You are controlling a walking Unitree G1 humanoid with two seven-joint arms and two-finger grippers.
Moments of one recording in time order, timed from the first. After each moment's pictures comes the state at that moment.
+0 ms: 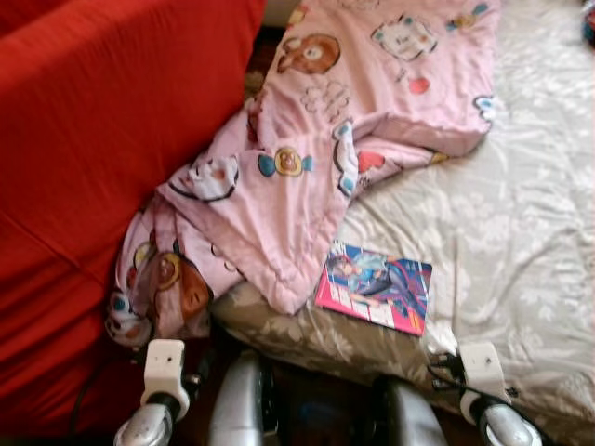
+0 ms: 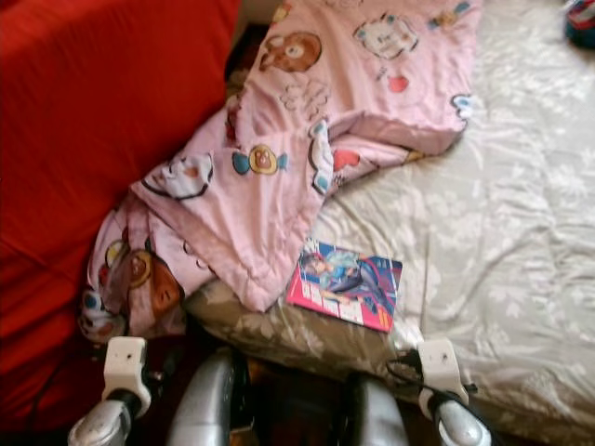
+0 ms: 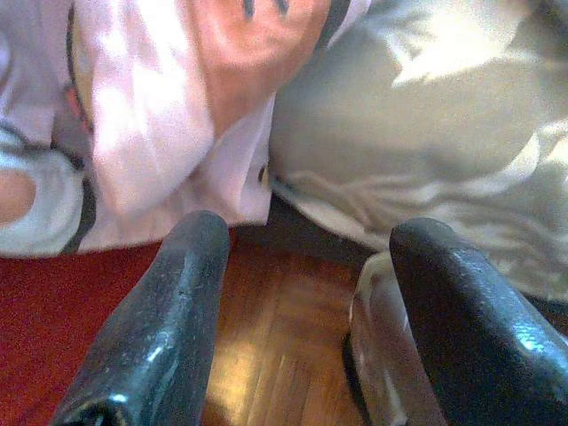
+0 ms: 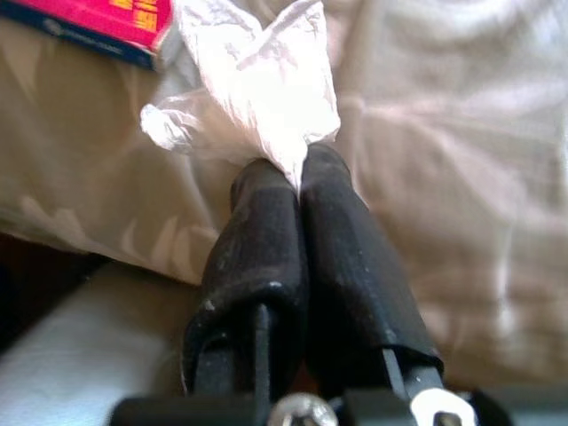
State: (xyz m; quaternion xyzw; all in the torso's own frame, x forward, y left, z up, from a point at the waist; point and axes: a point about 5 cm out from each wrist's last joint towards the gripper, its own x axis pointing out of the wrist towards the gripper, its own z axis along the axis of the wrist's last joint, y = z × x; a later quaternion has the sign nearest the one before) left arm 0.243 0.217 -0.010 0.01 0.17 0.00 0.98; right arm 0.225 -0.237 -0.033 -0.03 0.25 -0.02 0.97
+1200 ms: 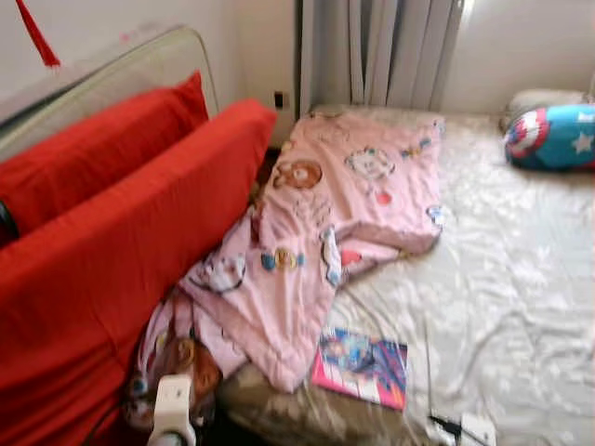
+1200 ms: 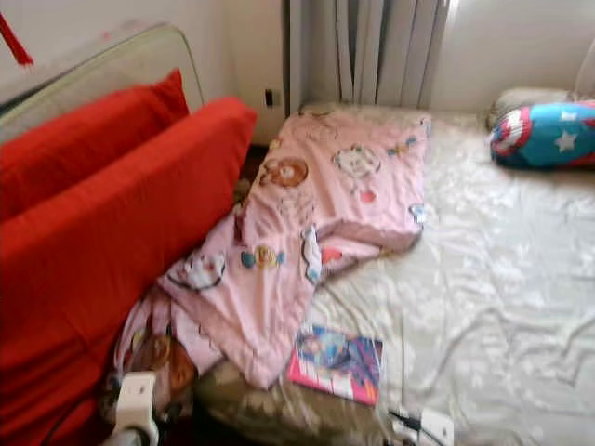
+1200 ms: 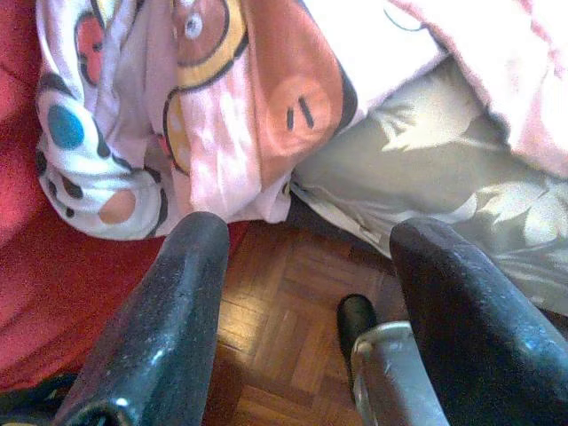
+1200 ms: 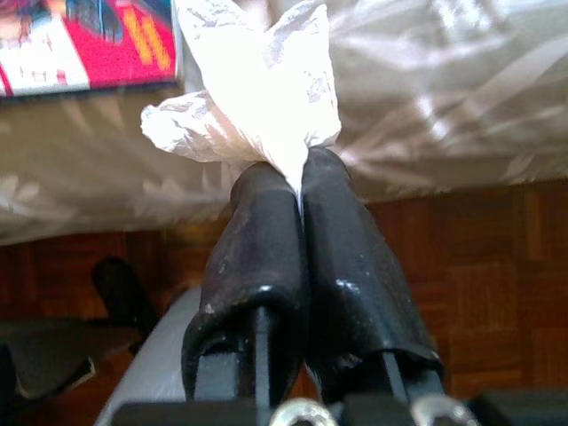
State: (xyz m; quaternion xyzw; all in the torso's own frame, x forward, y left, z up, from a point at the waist) left arm 0.209 0.210 -0.062 0.00 0.36 0.05 0.93; right arm 0.159 -0.216 -0.089 0.11 0.44 -0.15 0.88
